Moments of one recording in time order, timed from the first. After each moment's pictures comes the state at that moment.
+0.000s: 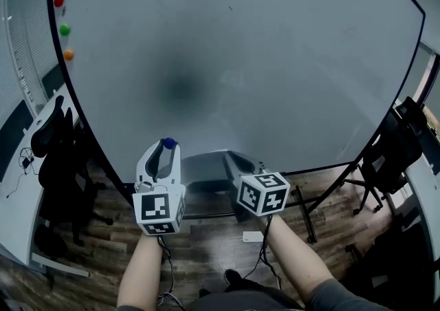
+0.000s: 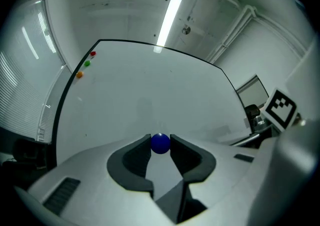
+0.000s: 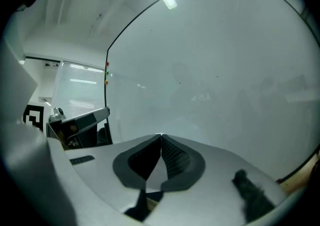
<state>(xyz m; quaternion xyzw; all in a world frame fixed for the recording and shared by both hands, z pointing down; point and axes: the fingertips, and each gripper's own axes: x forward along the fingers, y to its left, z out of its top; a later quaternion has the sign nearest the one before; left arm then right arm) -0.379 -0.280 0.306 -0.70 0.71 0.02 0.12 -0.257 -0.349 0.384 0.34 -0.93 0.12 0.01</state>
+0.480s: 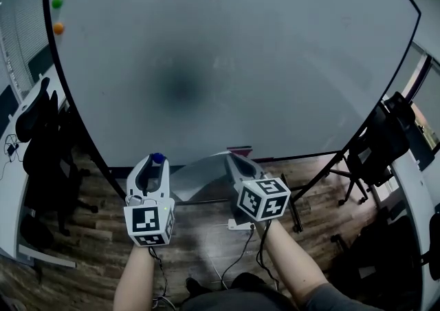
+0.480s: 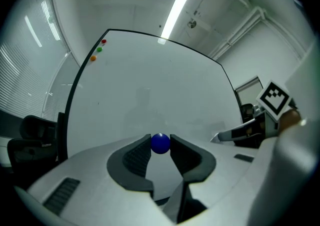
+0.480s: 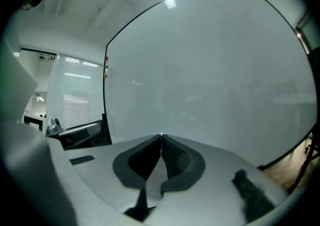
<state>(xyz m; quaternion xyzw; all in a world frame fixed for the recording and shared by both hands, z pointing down) -0.376 -0.238 0.385 -0.70 0.71 0.01 0.05 -0.217 -0.320 0.425 0.38 -0.92 0.12 0.03</state>
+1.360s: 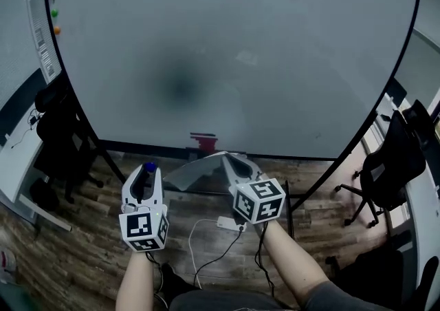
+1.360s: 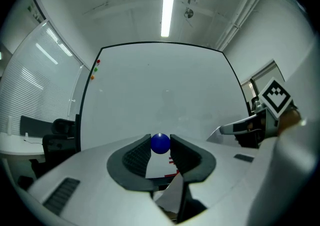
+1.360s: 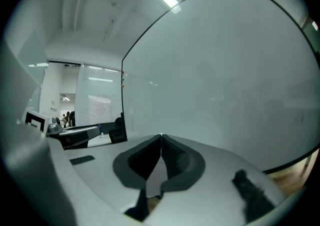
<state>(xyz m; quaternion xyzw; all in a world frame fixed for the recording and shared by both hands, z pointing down) -0.186 -0.194 0.405 -0.60 0.80 -0.01 0.04 -0.043 -0.319 0.429 0.26 -0.96 0.09 0.03</state>
